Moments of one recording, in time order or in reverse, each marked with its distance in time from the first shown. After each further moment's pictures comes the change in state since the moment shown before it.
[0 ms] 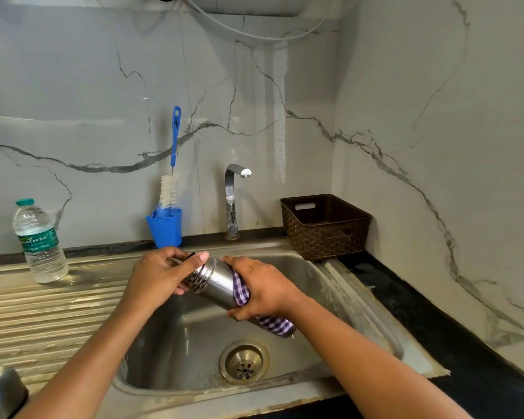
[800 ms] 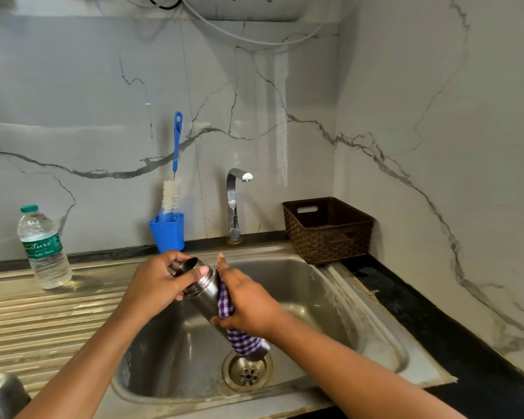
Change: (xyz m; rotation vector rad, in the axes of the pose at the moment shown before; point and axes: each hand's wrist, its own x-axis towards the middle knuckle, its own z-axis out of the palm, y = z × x) left_hand 0.007 -0.007 -0.005 0.123 -0.055 0.087; right_hand -0.001 -0.037 0.013 0.190 -0.032 0.139
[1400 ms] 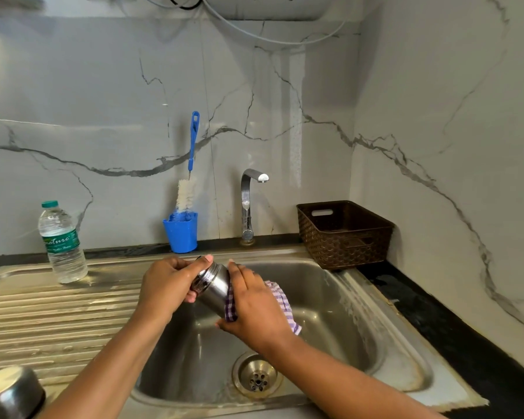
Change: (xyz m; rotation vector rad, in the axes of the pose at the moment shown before) left_hand 0.006 -0.004 0.012 -0.187 0.235 -0.299; right_hand 0.001 -0.012 0.017 -0.170 0.224 -0.014
